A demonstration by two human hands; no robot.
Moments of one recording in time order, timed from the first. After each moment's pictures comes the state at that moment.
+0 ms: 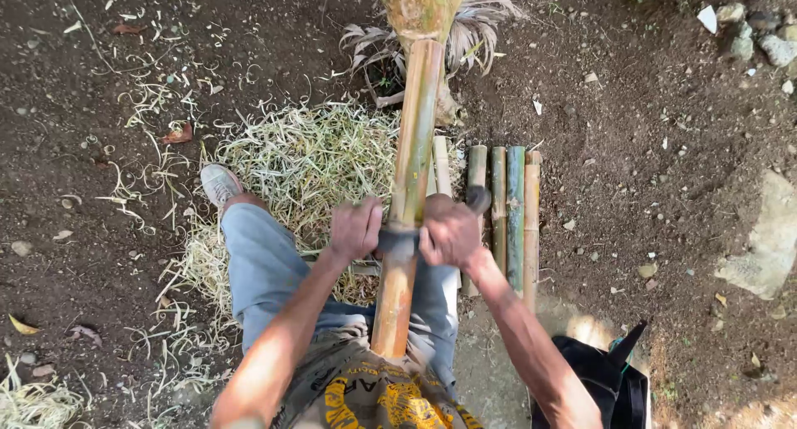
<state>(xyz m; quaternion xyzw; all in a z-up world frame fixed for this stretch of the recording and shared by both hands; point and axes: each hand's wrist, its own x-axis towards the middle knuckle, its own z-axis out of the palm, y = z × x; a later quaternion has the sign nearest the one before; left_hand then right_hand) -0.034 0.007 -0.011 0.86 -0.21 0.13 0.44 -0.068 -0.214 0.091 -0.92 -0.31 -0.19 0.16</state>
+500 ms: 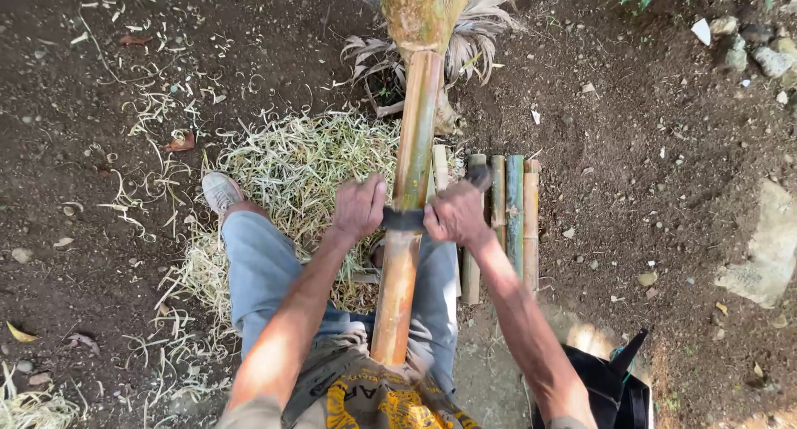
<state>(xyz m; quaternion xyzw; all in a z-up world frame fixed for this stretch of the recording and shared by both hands) 0.008 -0.003 -0.012 0.85 -0.20 0.12 0.46 -0.021 -0.233 0.077 -0.92 -0.32 -0.19 0.10</state>
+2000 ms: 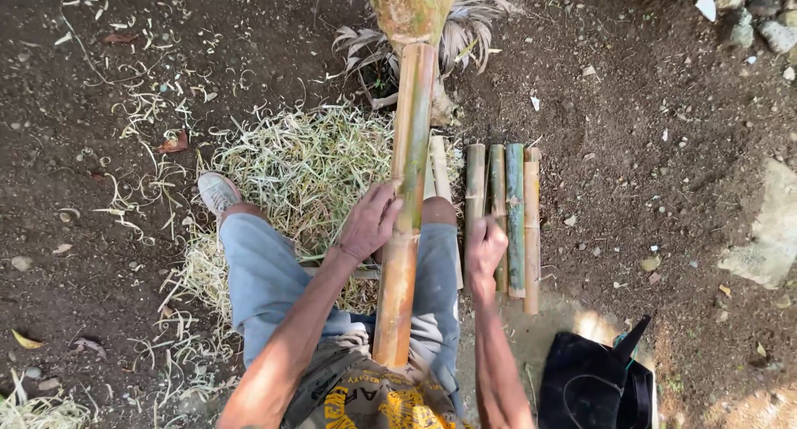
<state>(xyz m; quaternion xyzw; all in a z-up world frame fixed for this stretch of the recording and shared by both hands) -0.020 -0.014 0.034 0.80 -0.18 -0.02 0.57 -0.110 -0.255 0.021 -0.84 0.15 -0.26 0.45</state>
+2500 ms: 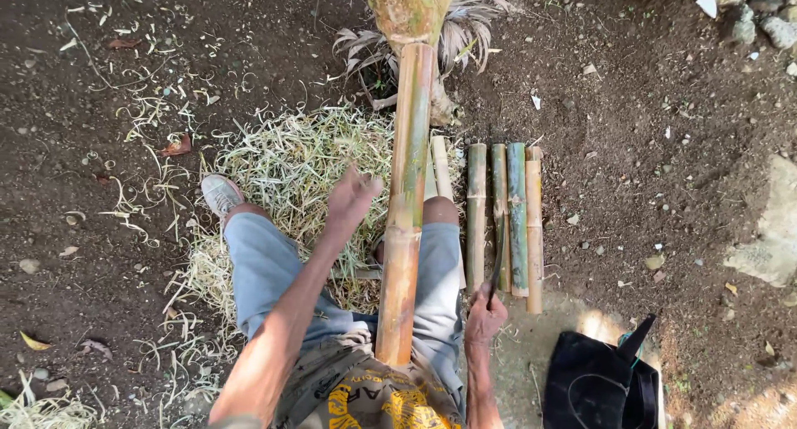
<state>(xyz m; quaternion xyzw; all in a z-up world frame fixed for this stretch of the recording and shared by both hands) 0.008 0.003 0.005 0.69 0.06 -0.09 0.72 -0.256 -0.254 -0.071 -0.75 0.32 -0.26 0.51</state>
